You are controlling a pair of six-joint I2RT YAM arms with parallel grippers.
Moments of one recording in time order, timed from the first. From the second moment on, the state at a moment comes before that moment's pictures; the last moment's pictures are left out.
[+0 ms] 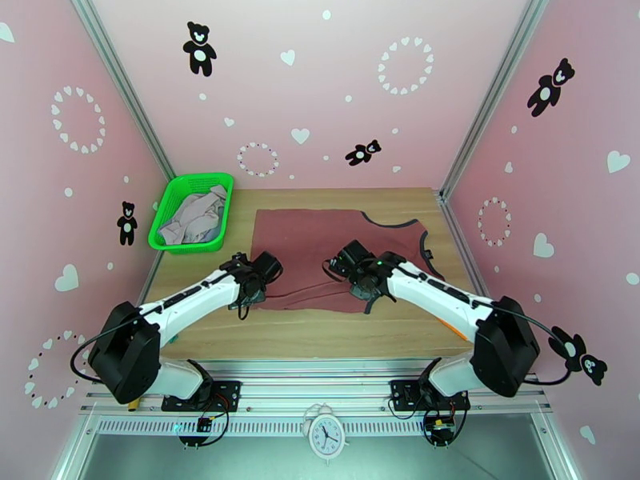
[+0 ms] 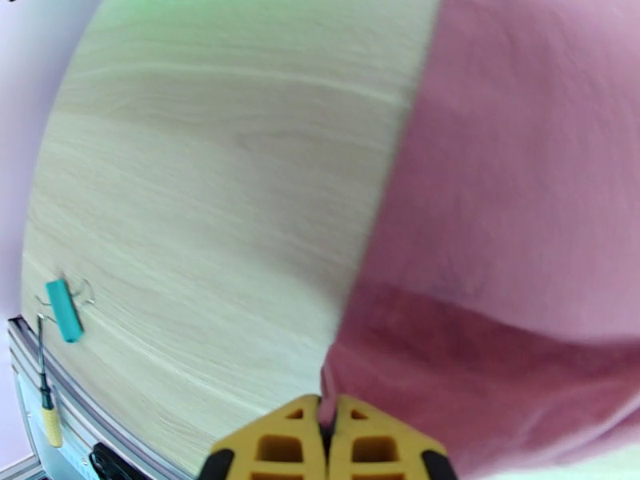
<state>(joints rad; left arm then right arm) -0.64 1.44 0.93 -0.95 -0.43 -0.91 0.70 1.48 1.04 -0.89 0.32 -0.42</state>
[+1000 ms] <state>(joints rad) -0.68 1.36 0.90 -0.96 -0.40 -0.91 0.75 1.71 0.96 -0.89 0.25 -0.51</state>
